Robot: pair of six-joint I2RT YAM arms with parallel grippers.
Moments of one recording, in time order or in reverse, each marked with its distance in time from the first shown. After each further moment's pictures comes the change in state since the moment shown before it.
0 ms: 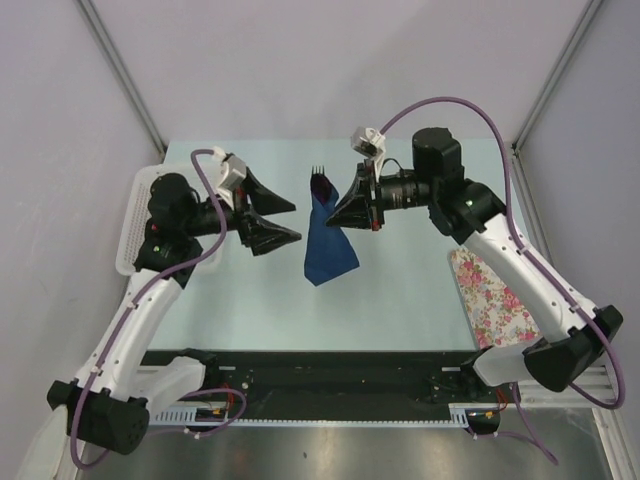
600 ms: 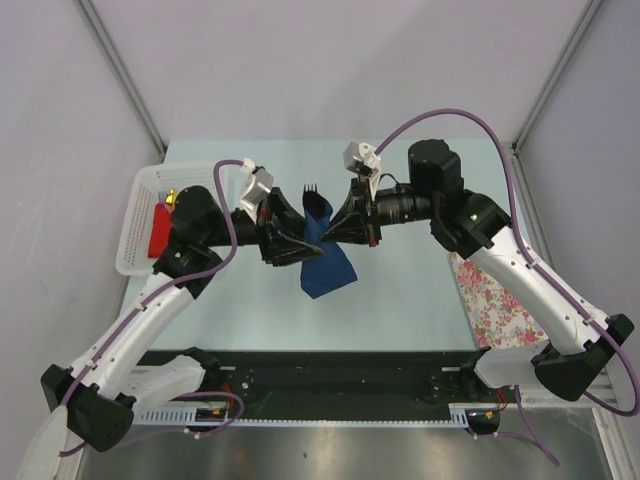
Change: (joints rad) left arm -0.255 -0.007 -0.055 0.163 -0.051 -0.167; right arm 0.113 -0.072 -0.003 -0.055 0.081 -0.100
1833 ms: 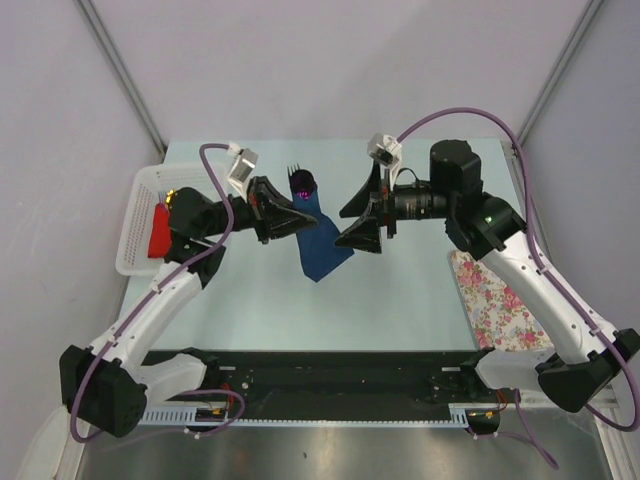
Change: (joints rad) left arm 0.116 0.088 -0.089 0.417 0.005 -0.337; right arm -0.116 -0.054 -0.063 0.046 0.005 0.150
